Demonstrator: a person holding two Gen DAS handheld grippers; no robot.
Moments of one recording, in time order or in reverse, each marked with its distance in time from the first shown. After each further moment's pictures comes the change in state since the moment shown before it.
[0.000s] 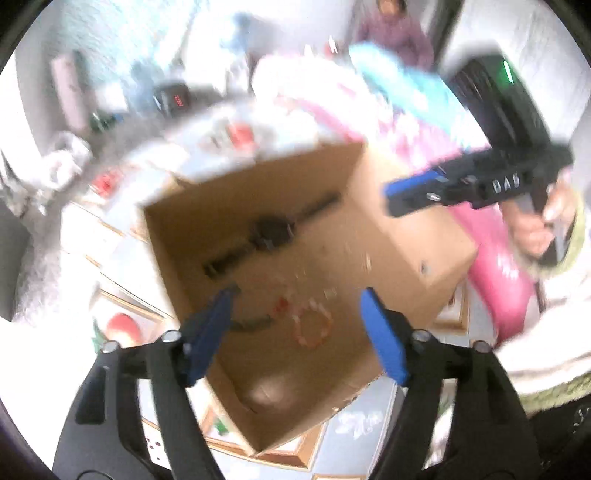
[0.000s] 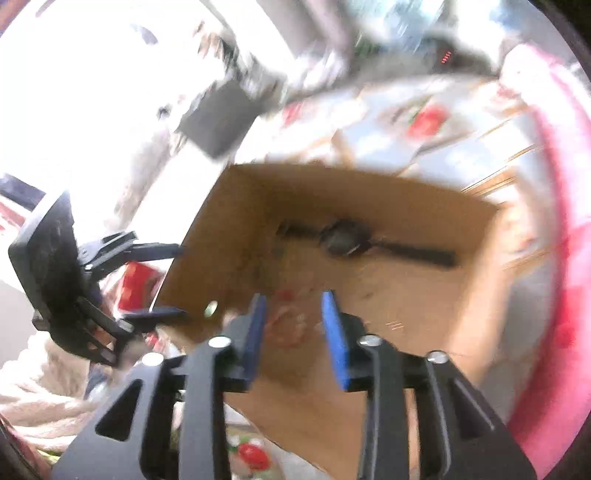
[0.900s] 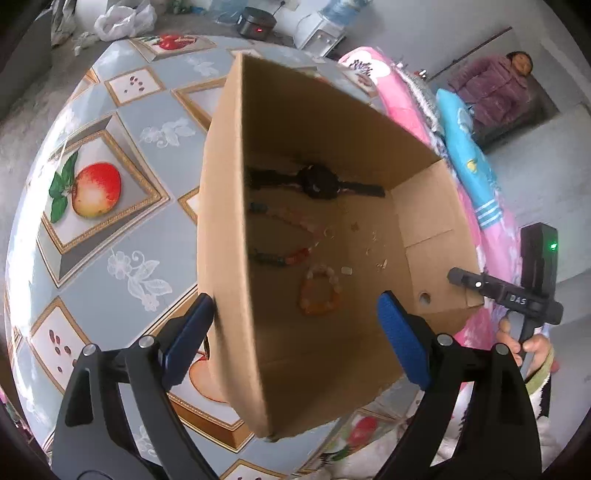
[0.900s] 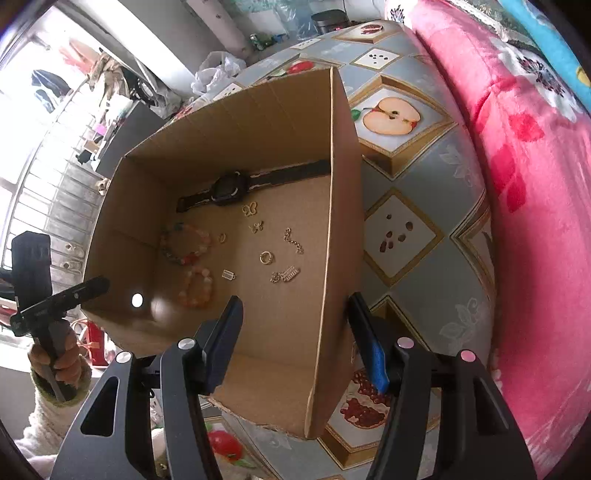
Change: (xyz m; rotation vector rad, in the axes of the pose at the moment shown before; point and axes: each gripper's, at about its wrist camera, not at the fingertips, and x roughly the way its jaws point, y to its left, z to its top) left arm 0.054 0.064 -0.055 -0.536 0.124 -0.144; right arm 0.012 -0.056 -0.068 0.292 0.045 -0.186
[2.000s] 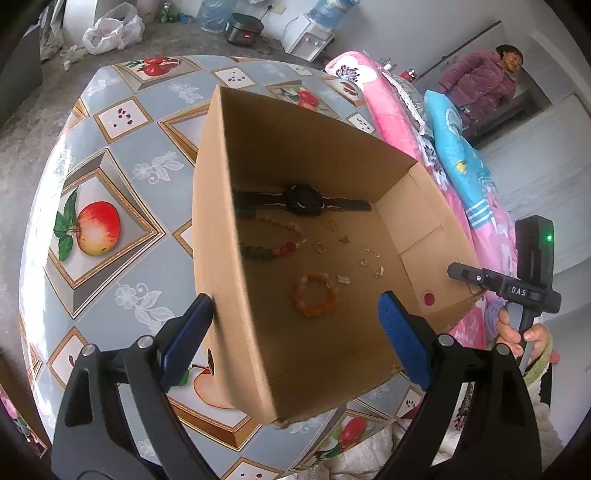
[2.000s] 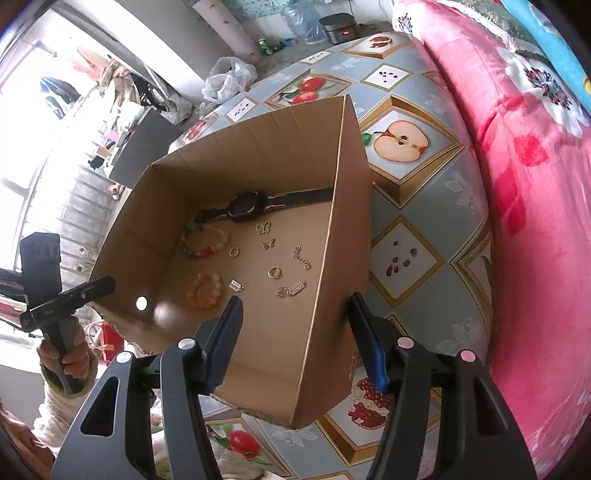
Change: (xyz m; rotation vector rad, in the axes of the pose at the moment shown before) left arm -0.018 -0.014 0.021 0.036 0.000 0.000; right arm -0.020 0.000 0.018 -0.006 -0.003 0.055
